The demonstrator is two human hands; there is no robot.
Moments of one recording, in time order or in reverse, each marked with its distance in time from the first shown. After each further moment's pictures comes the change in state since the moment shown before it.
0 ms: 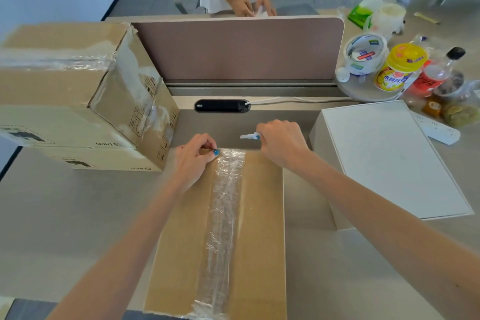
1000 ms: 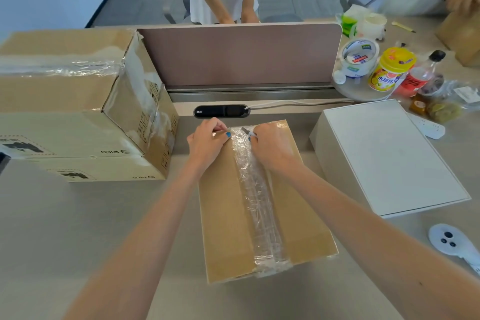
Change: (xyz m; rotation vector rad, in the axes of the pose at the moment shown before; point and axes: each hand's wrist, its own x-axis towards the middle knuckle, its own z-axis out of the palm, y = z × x) left_hand 0.048 0.004 0.000 0.014 0.034 0.014; right_hand 0.006 -0.057 0.003 0.256 0.067 0.303
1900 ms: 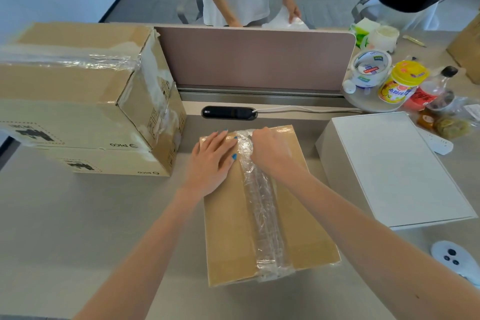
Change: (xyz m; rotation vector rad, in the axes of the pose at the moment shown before) left_hand -0.046 -0.039 -0.001 0.427 -0.094 0.297; right_hand -0.005 -0.030 -0.013 -0.276 -0.142 -0.124
